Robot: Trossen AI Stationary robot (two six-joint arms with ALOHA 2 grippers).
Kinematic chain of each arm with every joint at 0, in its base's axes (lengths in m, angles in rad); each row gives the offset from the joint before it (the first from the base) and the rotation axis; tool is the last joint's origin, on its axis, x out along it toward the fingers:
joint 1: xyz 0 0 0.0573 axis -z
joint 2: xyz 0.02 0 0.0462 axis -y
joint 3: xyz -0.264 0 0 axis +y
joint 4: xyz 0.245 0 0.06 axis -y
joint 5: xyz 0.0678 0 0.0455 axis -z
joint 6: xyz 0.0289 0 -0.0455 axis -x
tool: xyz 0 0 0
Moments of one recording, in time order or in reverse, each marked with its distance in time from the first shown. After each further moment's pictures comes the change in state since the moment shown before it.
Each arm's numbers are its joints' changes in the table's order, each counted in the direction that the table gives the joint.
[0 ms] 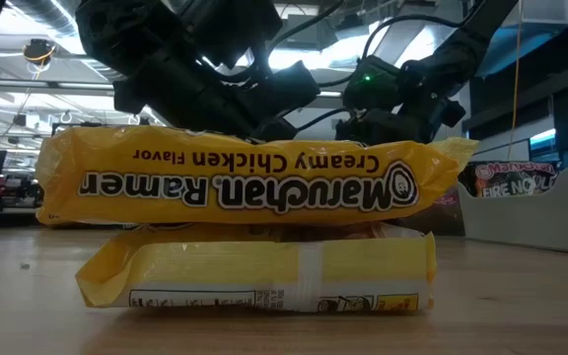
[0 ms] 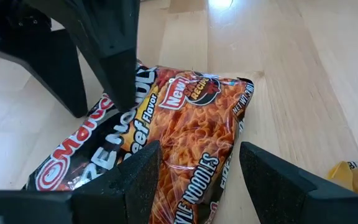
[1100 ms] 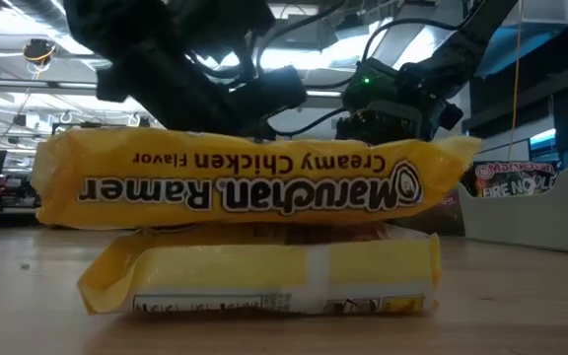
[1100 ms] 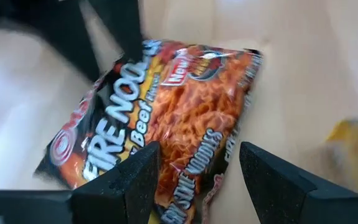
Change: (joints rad) left arm 0.036 0.034 -0.005 -0.092 -0.044 0.020; right arm 0.033 0.000 0.000 0.006 -0.114 -0.008
